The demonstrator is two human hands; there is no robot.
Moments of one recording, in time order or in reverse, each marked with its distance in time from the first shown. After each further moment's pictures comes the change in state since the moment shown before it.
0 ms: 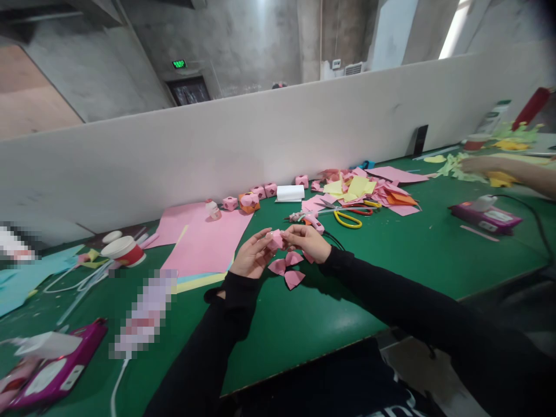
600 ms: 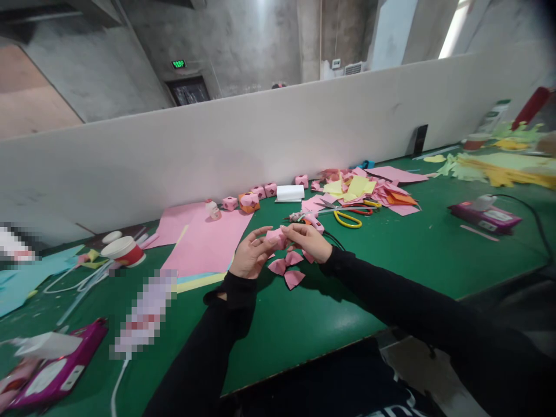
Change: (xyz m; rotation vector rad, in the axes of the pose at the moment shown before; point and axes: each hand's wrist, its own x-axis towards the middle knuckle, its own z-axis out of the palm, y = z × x) left_hand -0.002 0.002 0.001 0.115 -0.074 0.093; right_hand -0.004 -0.009 0.004 -0.036 0.003 -0.031
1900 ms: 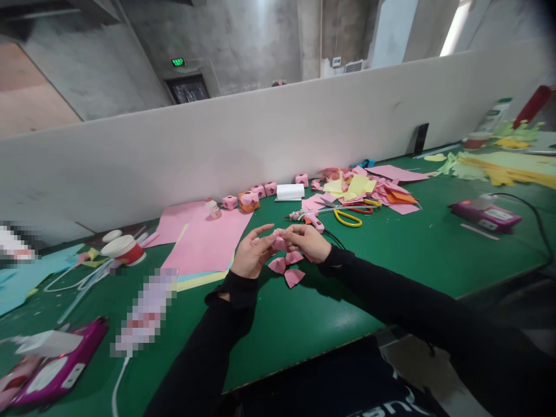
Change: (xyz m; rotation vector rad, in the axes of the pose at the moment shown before) left_hand -0.006 0.004 0.008 0.028 0.055 -0.015; right_hand 0.002 0.007 0.001 0.082 0.044 0.087
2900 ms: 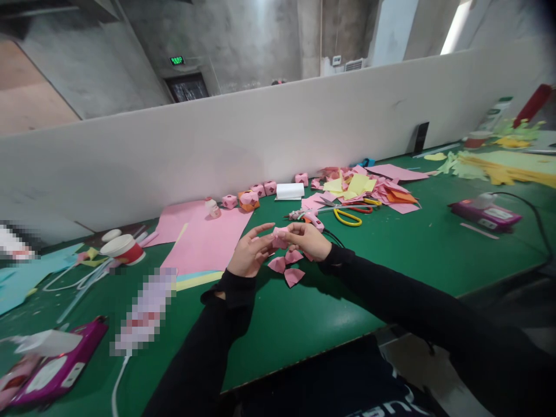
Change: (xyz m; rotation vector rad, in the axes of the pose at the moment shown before) left_hand 0.001 0.007 -0.005 -0.014 -0.073 -0.060; right_hand -0.001 -0.003 -0.002 -0.085 0.008 -0.036
